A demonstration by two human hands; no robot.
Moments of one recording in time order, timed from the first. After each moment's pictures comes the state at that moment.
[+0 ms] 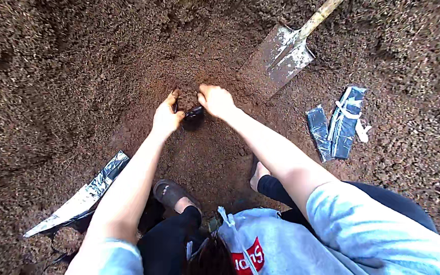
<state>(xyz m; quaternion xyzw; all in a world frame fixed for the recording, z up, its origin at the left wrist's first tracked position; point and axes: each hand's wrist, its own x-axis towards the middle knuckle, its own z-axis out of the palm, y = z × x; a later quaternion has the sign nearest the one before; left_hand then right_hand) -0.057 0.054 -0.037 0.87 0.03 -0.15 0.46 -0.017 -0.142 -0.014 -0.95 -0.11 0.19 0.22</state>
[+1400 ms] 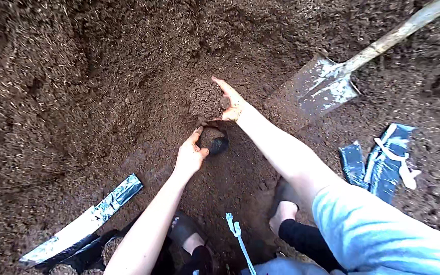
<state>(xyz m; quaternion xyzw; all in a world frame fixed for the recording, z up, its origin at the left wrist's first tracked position) -0.047 0.056 -0.060 0.84 0.12 -0.24 0.48 0.105 -0.108 -0.070 -0.36 0.13 0.46 0.80</state>
